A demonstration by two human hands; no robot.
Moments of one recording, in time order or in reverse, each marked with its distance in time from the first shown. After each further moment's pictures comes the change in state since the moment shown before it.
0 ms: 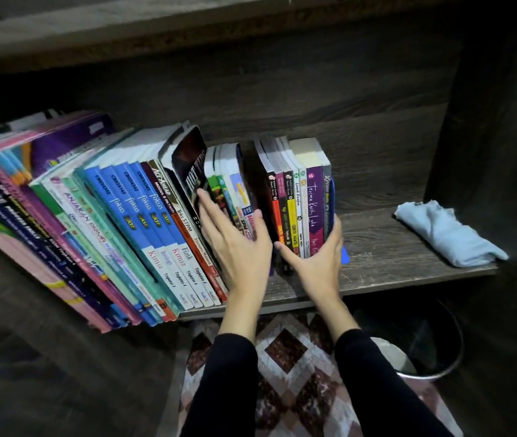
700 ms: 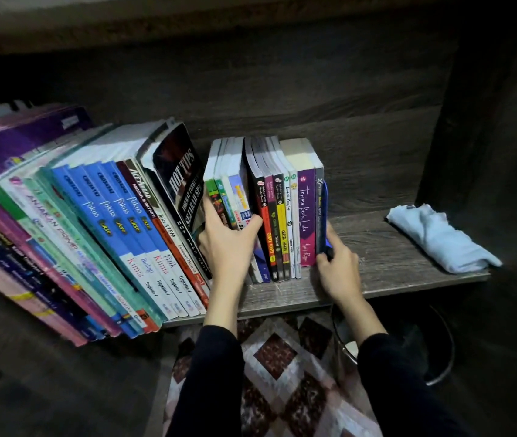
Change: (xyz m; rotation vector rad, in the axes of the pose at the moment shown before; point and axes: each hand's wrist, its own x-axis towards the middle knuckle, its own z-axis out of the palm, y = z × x) left_hand 0.024 -0.007 0.009 -0.117 -0.229 -0.334; right_hand 0.028 0.018 -0.038 -0.241 -0.173 0.060
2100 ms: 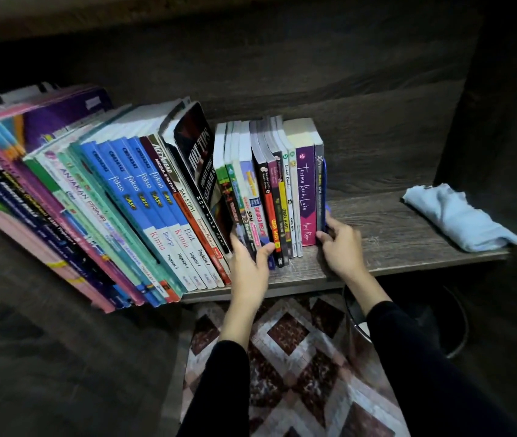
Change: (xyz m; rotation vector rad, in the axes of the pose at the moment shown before) left_hand -0.049 -0.051 -0.010 0.123 -0.225 -0.108; right_hand 0.003 0.000 0.014 -0.017 -0.026 -0.076
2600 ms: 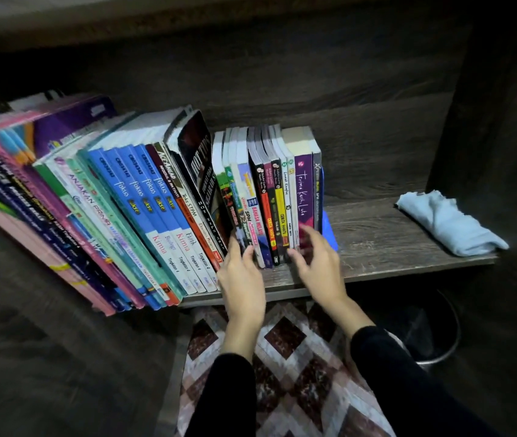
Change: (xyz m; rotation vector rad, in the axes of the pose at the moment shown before) left_hand -0.010 -0.002 -0.003 0.158 0.299 0.111; right_hand -0.040 -0.012 0.018 -0.009 -0.014 -0.197
